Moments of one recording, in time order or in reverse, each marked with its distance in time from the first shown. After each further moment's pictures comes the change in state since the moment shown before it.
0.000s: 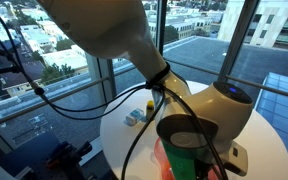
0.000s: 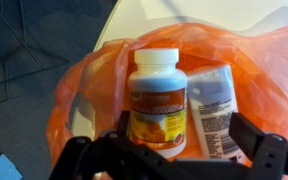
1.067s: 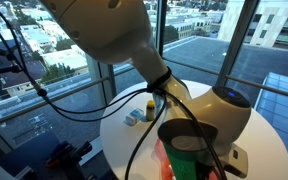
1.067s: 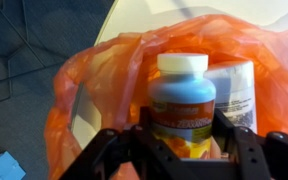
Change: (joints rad) arm -0.002 0.034 0.003 0.015 0.000 0.032 0.006
